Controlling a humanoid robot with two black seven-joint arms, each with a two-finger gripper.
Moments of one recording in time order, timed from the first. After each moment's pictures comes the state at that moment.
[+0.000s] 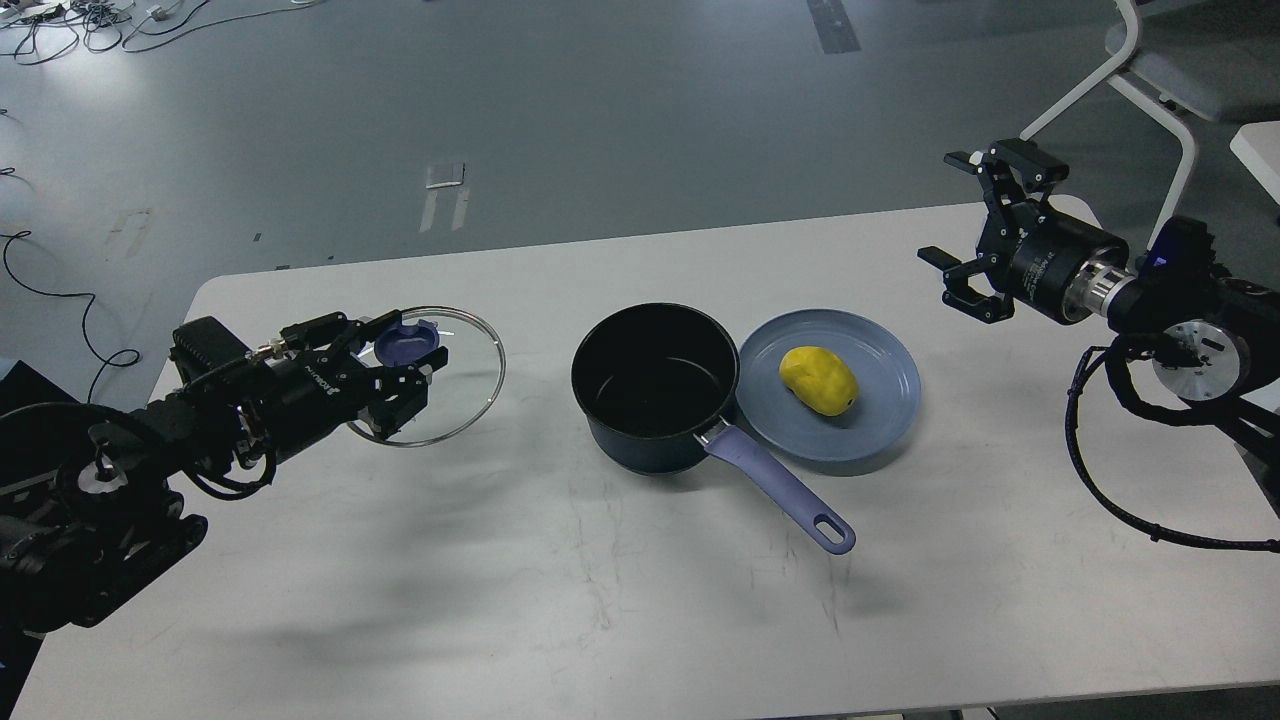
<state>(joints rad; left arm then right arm) -0.75 0.71 -0.19 -0.96 1.84 0.41 -0.49 0.66 -0.60 0.63 1.08 -0.15 0.18 0.08</state>
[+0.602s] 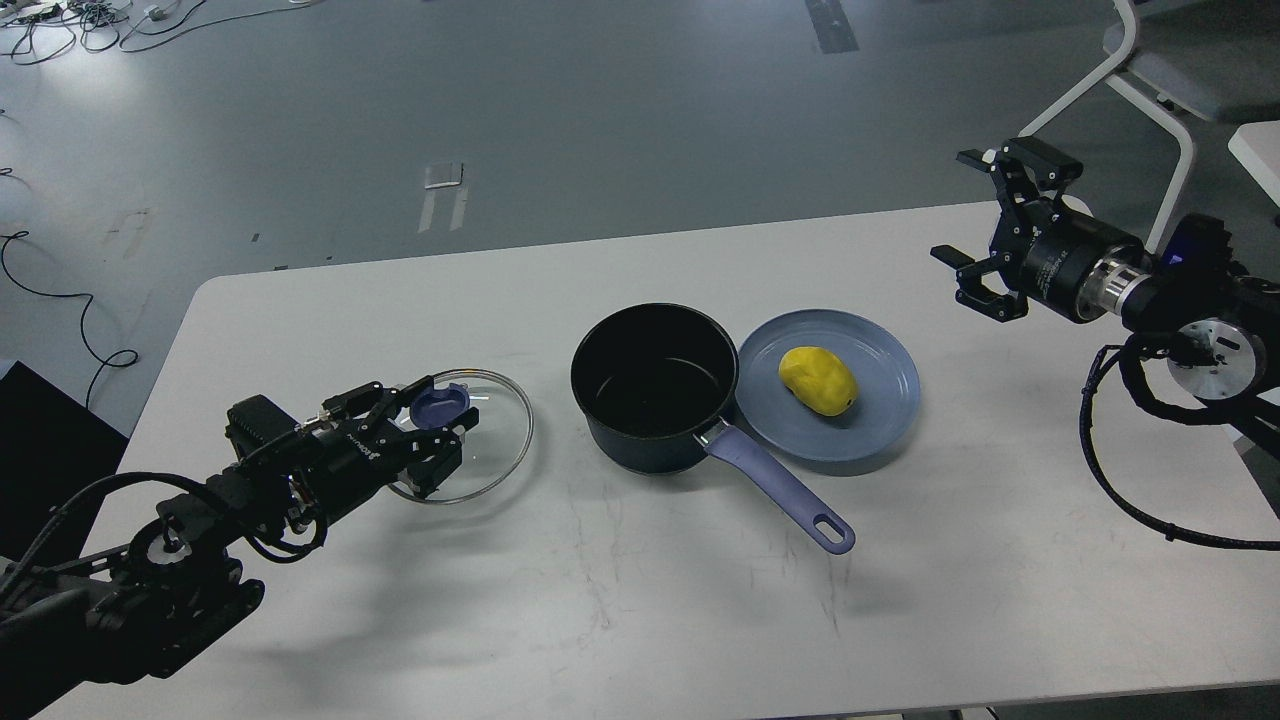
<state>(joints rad) -0.65 0.56 -0.19 -0.80 1.81 0.49 -0.49 0.66 -0.62 0.63 1.08 -0.15 0.18 0.08</state>
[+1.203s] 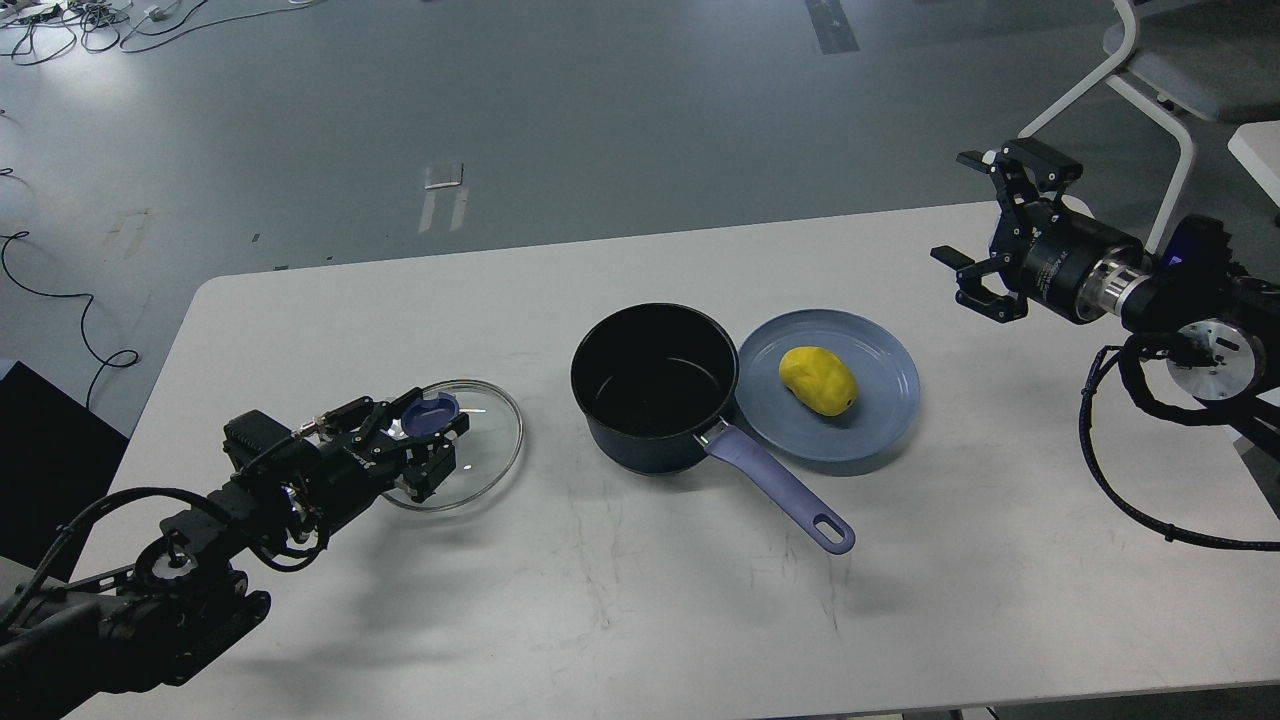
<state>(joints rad) -0.62 0.54 -0.19 -0.76 1.74 0.49 -0.49 0.66 -0.62 0.63 1.08 -0.15 0.18 0.08</state>
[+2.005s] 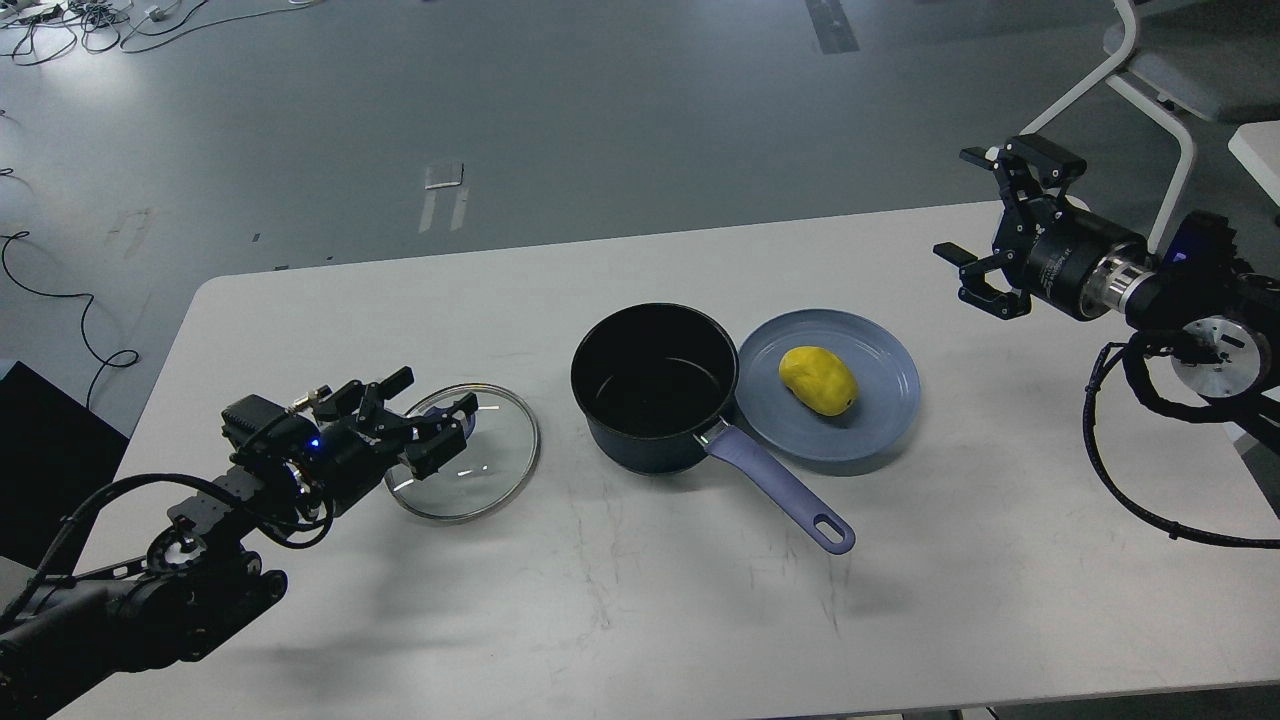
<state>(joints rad) -0.72 0.54 -0.17 -0.78 1.46 0.49 -0.49 0.66 -0.63 0.63 1.09 -0.18 0.18 0.08</state>
